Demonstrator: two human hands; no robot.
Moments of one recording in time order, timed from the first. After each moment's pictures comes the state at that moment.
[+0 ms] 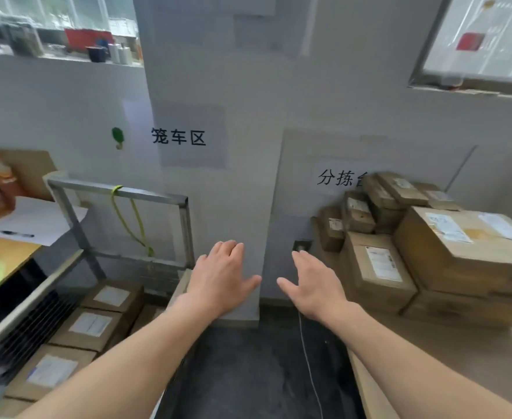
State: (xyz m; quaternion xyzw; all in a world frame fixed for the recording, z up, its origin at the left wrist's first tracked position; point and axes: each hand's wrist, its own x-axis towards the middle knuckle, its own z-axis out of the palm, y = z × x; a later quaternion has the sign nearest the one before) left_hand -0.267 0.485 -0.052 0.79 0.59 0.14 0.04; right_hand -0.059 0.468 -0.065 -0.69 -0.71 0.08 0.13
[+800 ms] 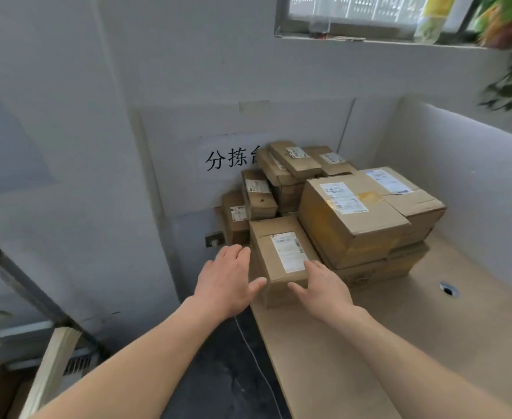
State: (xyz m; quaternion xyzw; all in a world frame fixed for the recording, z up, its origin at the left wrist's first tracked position) left_hand -0.001 0.583 -0.099 0.90 0.42 0.09 0.12; right_hand 0.188 0.486 -0.126 -0.85 -0.49 0.13 0.14
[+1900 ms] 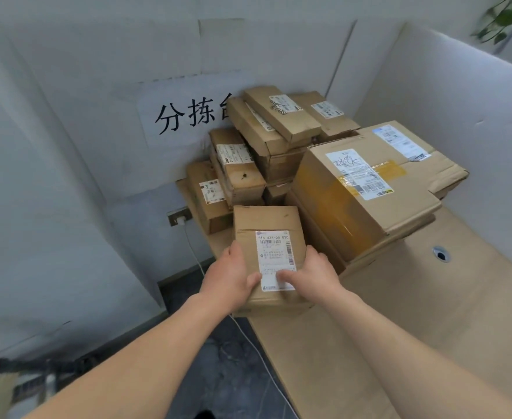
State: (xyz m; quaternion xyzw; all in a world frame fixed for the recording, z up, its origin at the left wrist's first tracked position) left_hand 0.066 0.693 -0.192 0.85 0.41 0.03 0.34; right_hand 0.223 0.589 -0.193 -0.91 -0.28 0.27 0.15
